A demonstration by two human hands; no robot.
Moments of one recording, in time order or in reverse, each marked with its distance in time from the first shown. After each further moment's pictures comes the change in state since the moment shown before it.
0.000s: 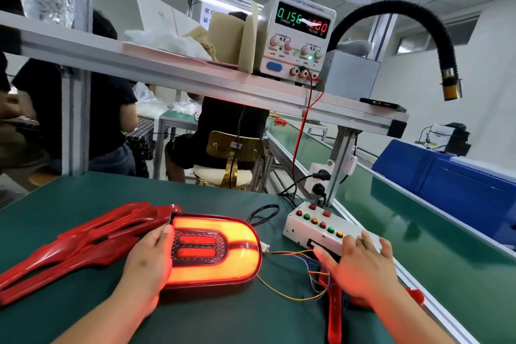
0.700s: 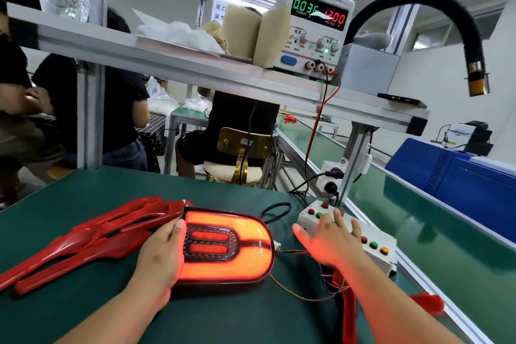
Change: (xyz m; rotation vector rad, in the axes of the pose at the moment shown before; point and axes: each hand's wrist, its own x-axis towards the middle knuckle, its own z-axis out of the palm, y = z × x) left_hand -0.001 0.001 -0.001 -0.020 -0.051 0.002; right_hand 0.042 -0.064 -0.009 0.152 -0.053 -0.104
